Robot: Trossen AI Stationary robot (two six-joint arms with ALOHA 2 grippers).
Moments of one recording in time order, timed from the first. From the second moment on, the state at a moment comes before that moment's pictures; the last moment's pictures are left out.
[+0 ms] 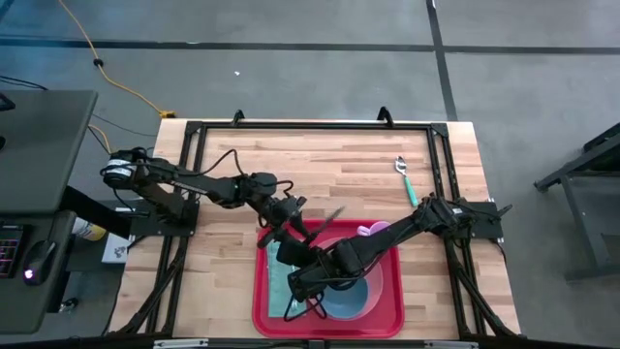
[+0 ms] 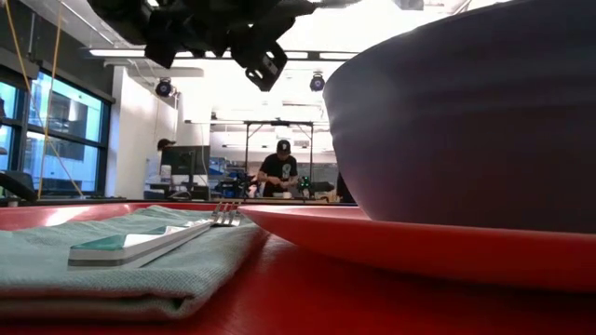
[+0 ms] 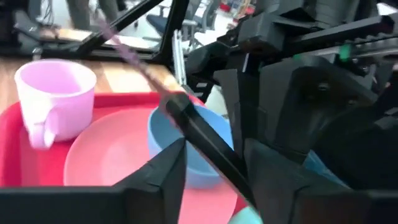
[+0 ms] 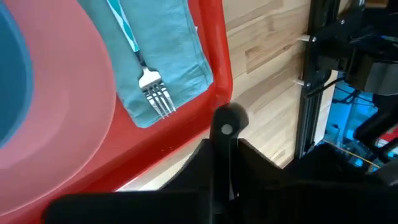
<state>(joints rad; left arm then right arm) -0.01 1.50 0.77 0.49 0.64 -0.16 0.45 2.23 2.25 -1.15 0.54 -0.91</state>
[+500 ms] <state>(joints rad) -0.01 1.51 0.77 0.54 0.64 -0.08 0.45 2.23 2.25 -1.14 0.54 -0.89</state>
